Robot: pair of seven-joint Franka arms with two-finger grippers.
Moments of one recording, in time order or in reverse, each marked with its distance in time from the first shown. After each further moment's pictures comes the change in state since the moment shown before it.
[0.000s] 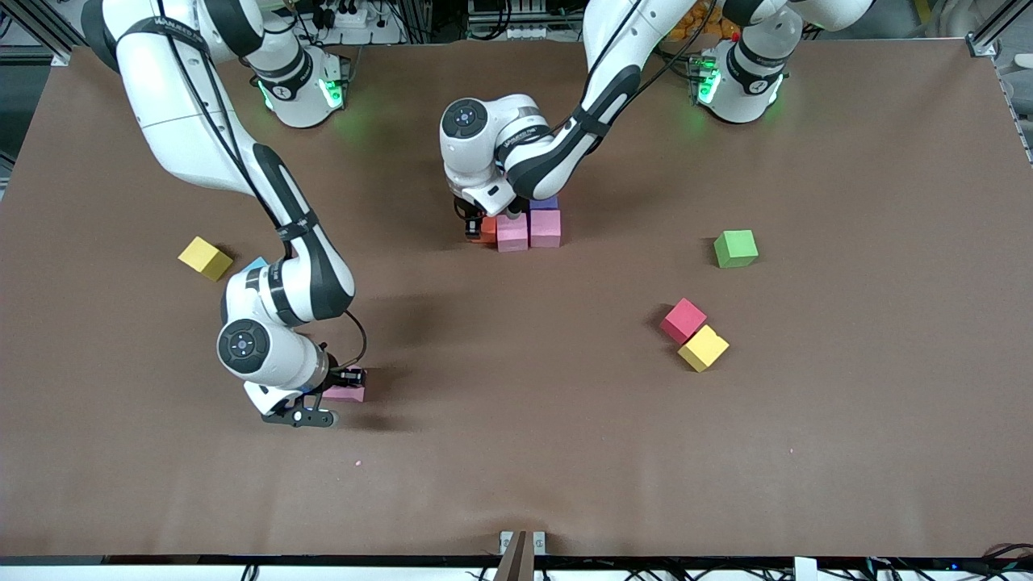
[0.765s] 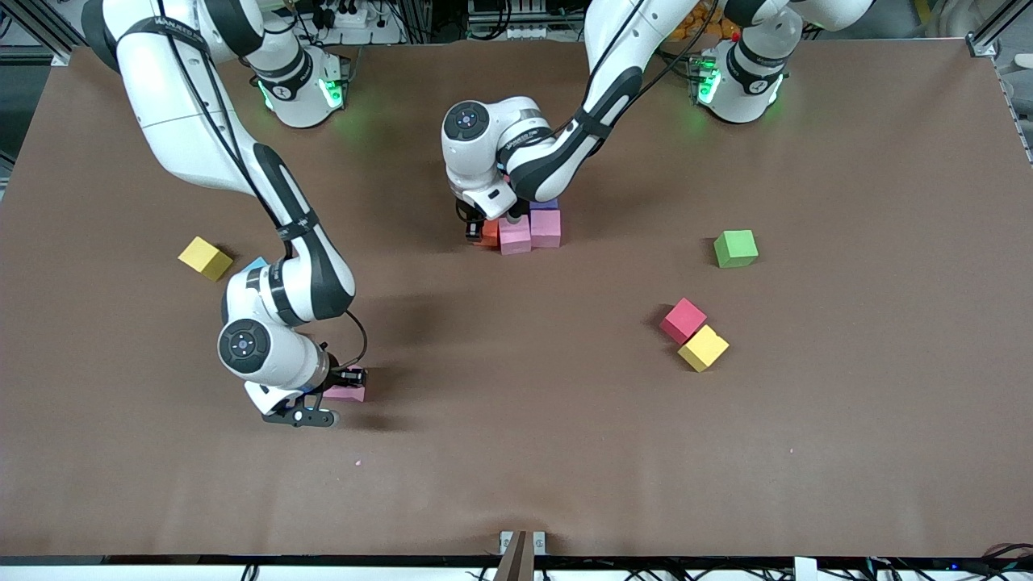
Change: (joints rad) left arm 0.006 0.000 0.002 -0.001 0.008 0.000 0.057; right arm 0.001 0.000 0.001 0.000 0.000 0.000 0.004
